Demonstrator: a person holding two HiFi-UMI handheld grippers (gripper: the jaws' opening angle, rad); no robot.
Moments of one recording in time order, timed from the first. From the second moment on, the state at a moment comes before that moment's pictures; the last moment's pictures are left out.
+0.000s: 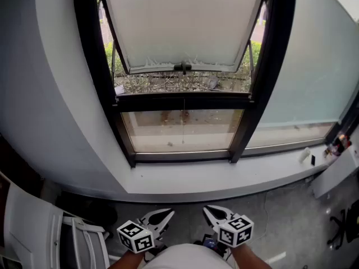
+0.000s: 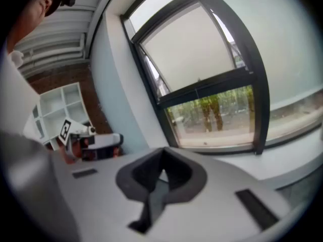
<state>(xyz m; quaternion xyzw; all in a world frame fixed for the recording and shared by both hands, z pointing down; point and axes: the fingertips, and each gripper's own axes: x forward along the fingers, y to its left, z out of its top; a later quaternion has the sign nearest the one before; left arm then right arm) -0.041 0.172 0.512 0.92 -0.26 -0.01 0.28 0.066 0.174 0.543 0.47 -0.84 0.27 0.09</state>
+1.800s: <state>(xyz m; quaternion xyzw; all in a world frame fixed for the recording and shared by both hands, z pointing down) 0.055 0.171 0.520 0.91 -0.31 0.01 0.26 0.169 0.153 0.561 0.44 -0.85 0.28 0.09</state>
